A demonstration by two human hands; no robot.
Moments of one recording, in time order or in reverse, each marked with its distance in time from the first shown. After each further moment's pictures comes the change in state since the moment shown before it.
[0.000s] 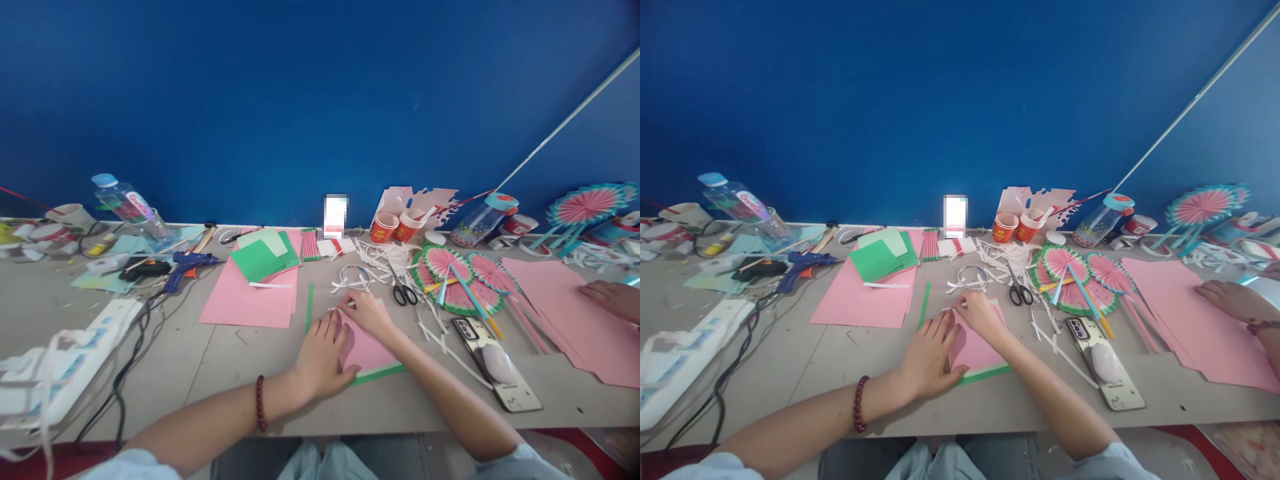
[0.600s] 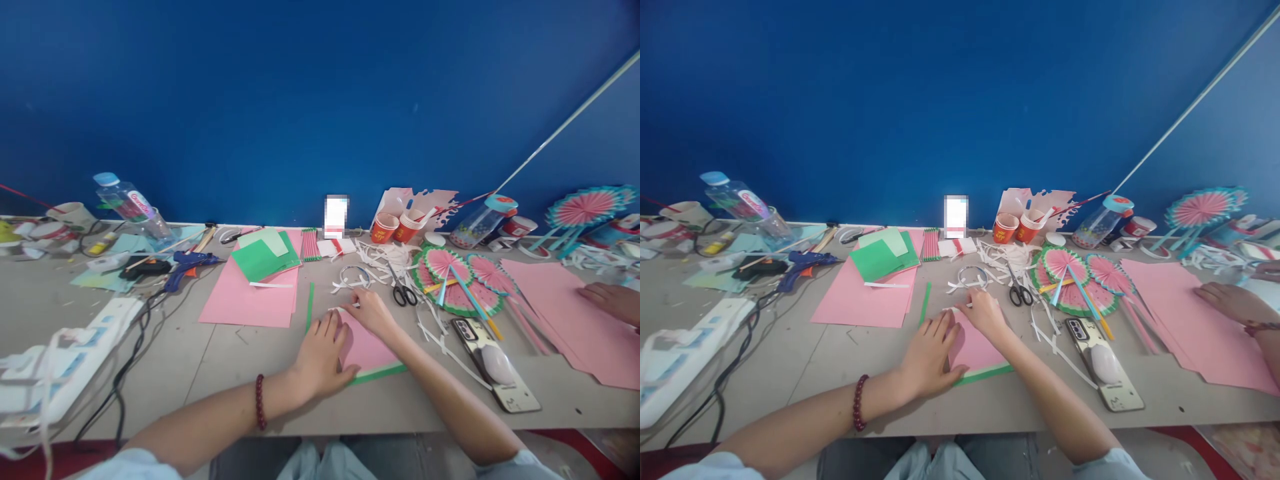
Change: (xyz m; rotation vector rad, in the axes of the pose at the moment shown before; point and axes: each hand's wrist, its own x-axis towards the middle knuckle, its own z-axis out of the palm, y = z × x) left_hand 0.000 -0.001 0.001 0.026 -0.004 0.001; right_hand -0.003 0.009 -0.002 -0.164 0.041 0.093
